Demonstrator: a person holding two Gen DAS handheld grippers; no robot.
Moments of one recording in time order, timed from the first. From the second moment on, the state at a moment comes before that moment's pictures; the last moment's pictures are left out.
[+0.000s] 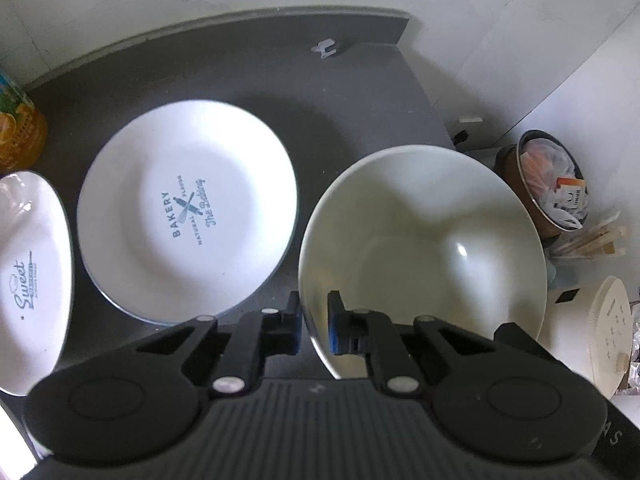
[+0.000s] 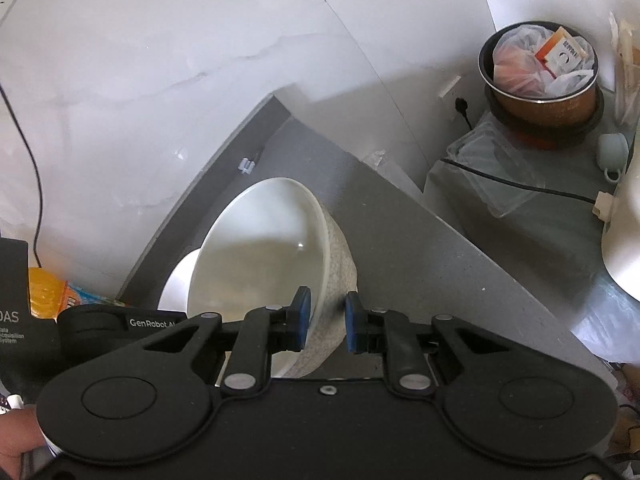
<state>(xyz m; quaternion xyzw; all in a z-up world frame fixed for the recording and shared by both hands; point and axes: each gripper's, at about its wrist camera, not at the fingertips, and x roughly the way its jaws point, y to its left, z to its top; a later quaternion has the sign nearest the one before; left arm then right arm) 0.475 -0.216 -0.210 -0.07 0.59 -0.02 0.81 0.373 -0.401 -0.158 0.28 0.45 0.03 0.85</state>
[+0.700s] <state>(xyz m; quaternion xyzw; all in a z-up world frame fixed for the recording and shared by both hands) 0.417 -0.180 -0.141 -0.09 0.53 -0.03 0.84 0.318 -0.374 -0.106 0.27 0.40 0.04 0.87</state>
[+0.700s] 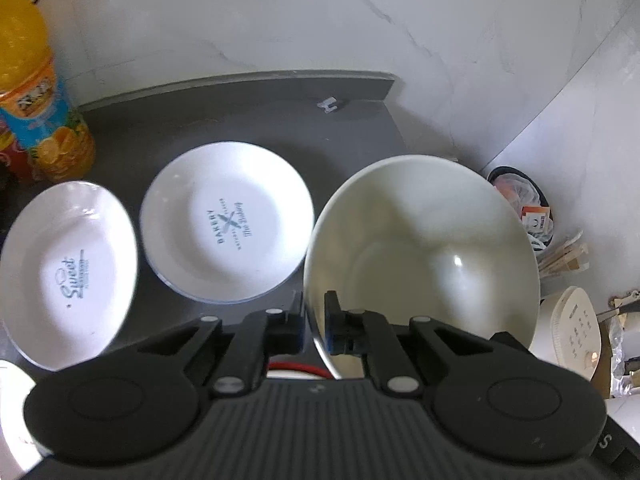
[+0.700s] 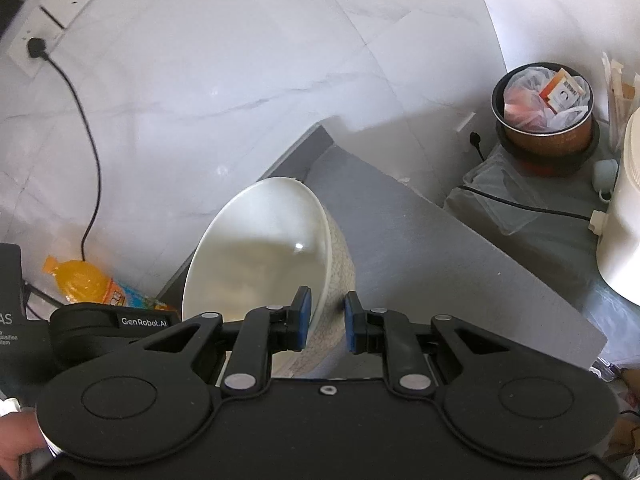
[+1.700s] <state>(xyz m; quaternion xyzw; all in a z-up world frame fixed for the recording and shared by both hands) 0.332 -0.123 -0.132 -0.11 0.52 -0.06 0.84 0.237 -0.322 -0.096 0.25 0.40 0.03 0.88</state>
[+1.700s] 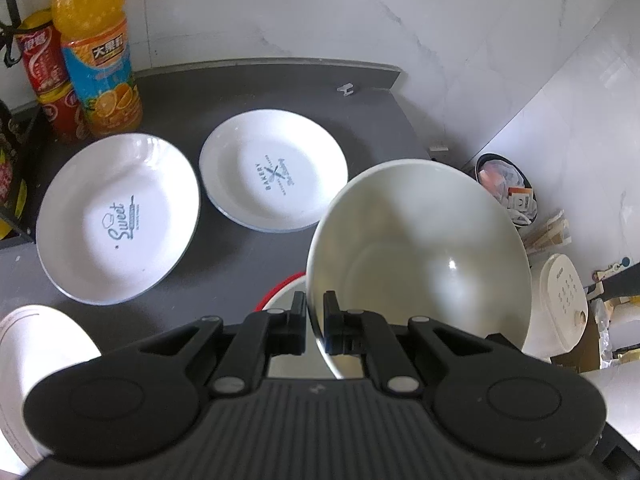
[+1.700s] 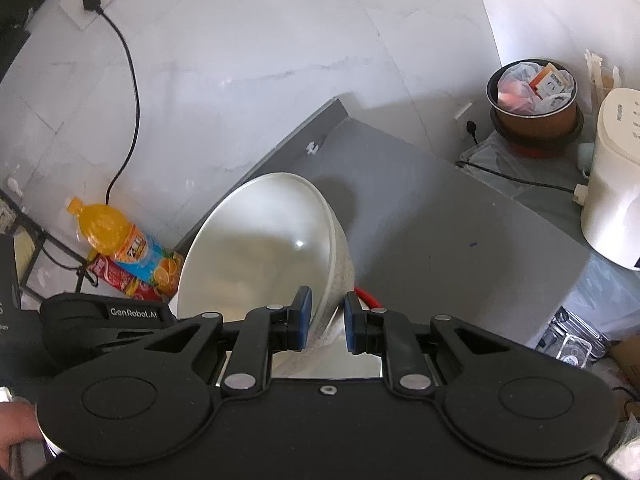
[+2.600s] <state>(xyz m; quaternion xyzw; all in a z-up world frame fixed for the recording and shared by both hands) 0.317 -0.100 -0.172 -0.10 0.57 -0.05 0.81 0.220 -0.295 -0.124 0.19 0.47 0.02 0.86</state>
